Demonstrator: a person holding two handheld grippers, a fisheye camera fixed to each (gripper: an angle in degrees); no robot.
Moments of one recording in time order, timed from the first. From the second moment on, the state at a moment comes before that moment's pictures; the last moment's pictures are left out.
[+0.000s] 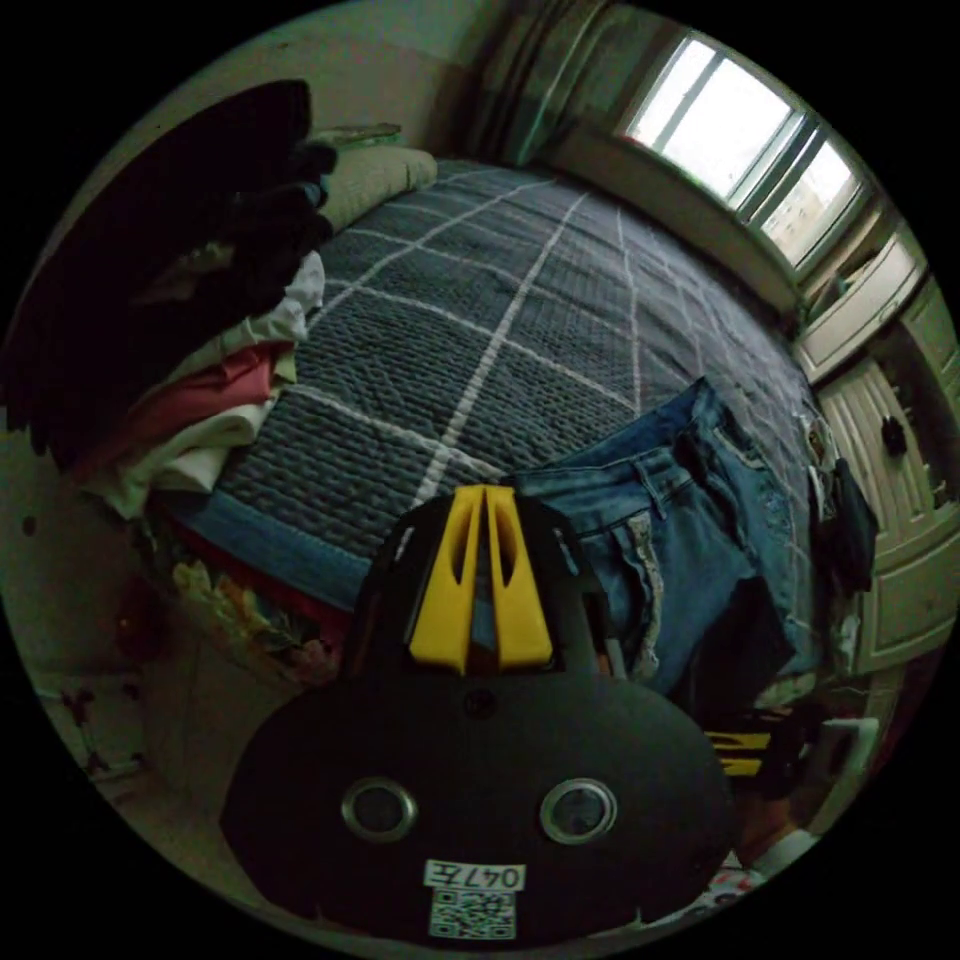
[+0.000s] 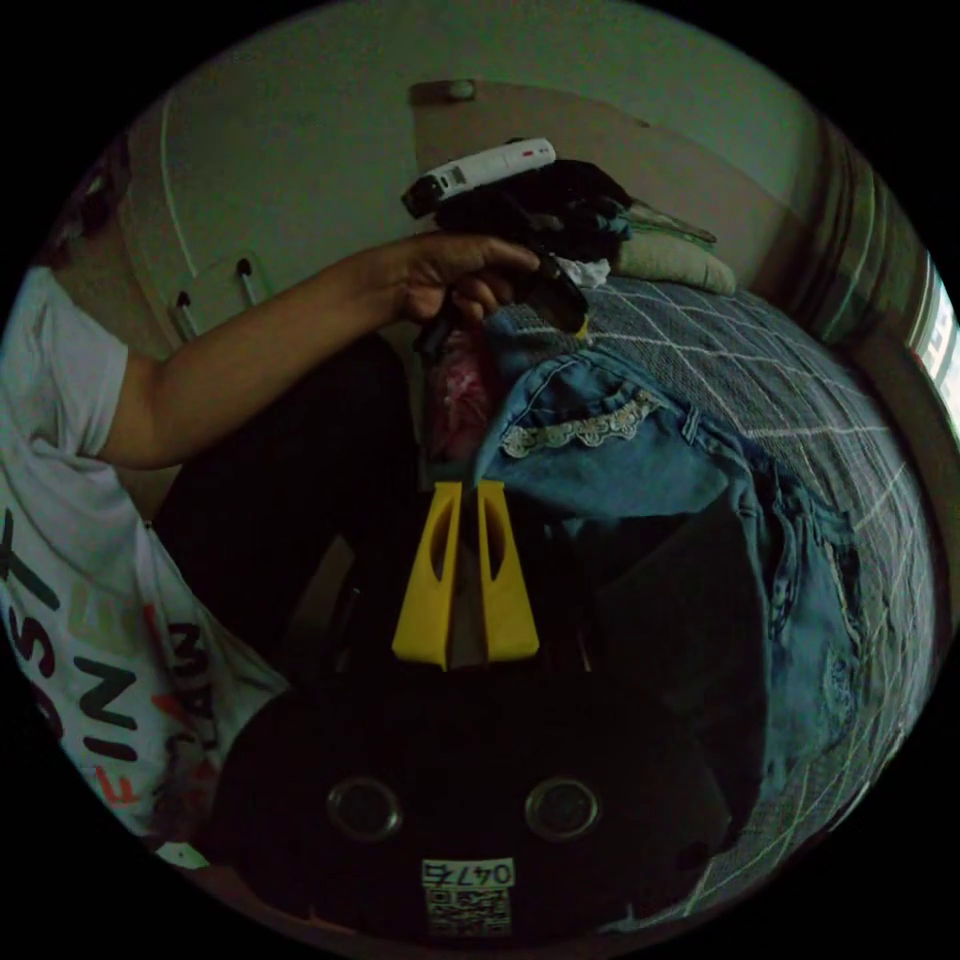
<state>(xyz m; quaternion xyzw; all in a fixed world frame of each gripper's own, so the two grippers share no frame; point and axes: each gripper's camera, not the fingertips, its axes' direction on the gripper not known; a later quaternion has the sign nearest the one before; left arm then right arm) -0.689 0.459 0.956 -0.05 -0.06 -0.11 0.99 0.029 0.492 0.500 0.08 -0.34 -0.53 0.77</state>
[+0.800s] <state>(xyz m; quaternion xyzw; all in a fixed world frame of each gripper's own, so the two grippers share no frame) -0.589 0.464 0.917 -0.01 0.00 0.05 1.00 0.184 0.296 0.483 0.21 -0.24 -0.37 0.87</state>
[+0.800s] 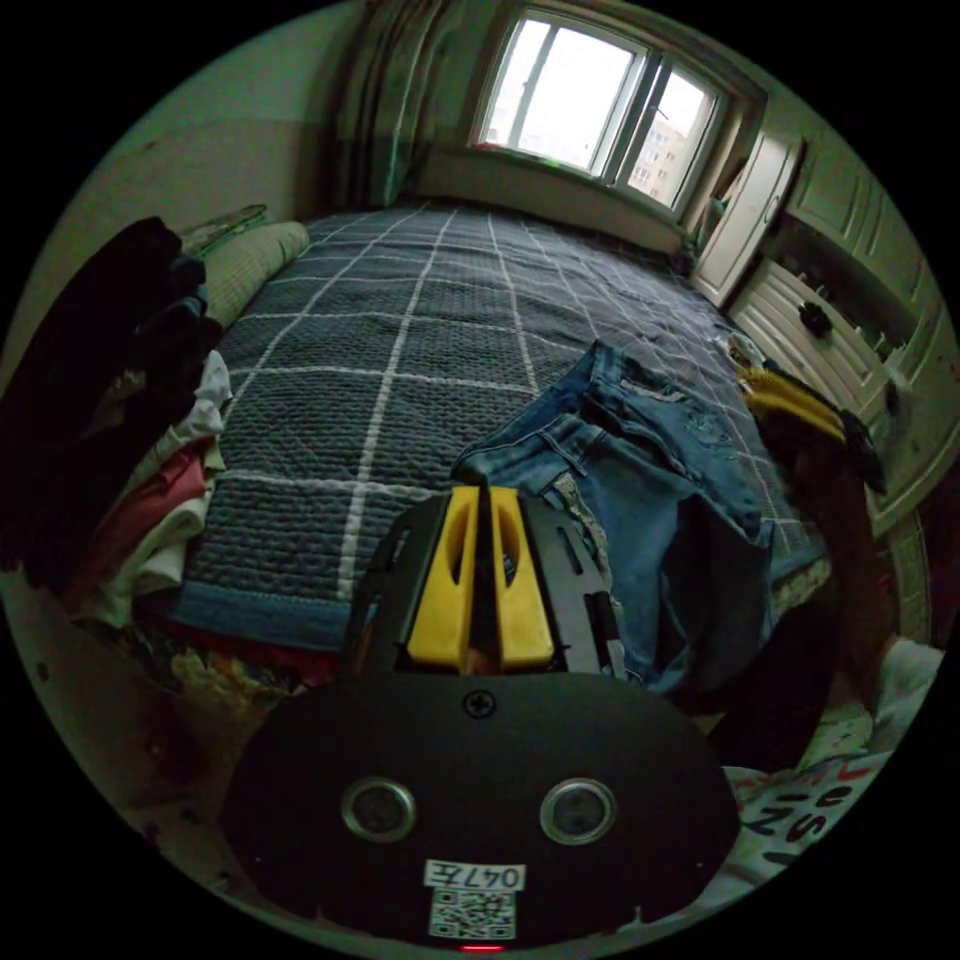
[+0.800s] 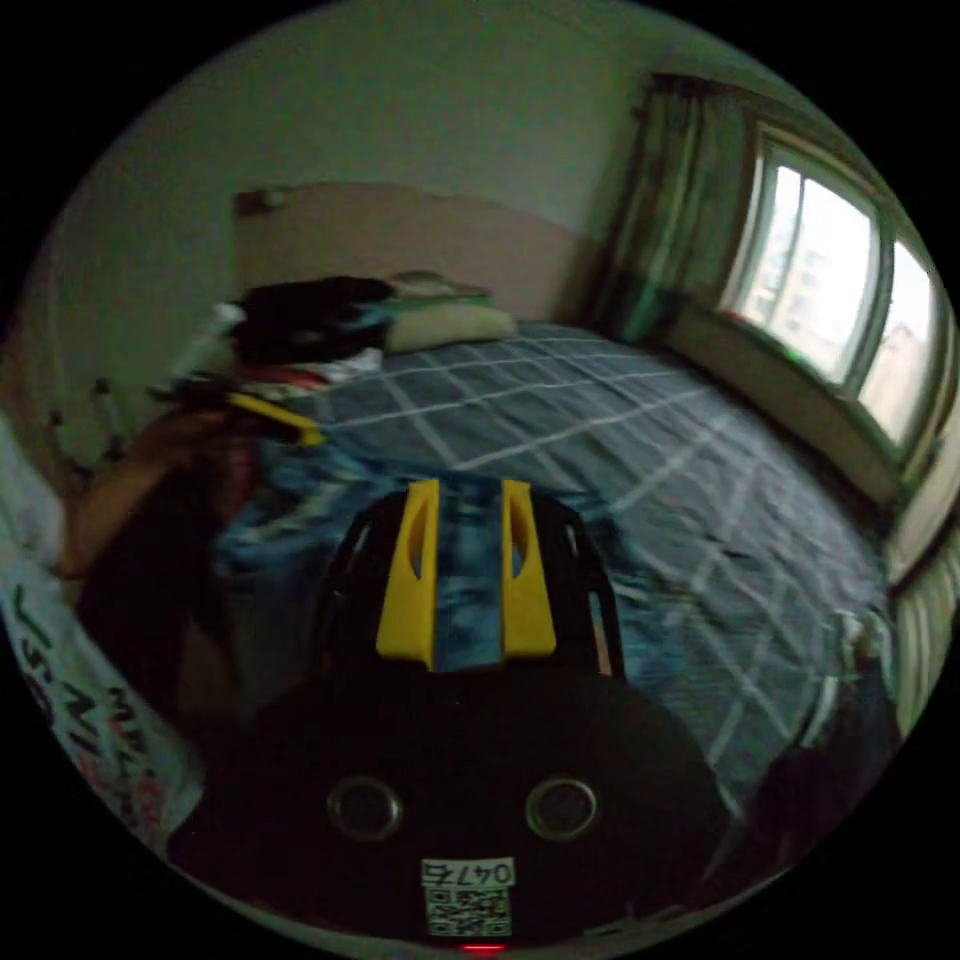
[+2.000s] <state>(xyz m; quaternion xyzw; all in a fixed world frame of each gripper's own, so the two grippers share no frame) -0.314 0.476 0.677 0.13 0.16 0.22 0.95 0.421 0.162 0.340 0.23 -0.07 -0.31 0.92</state>
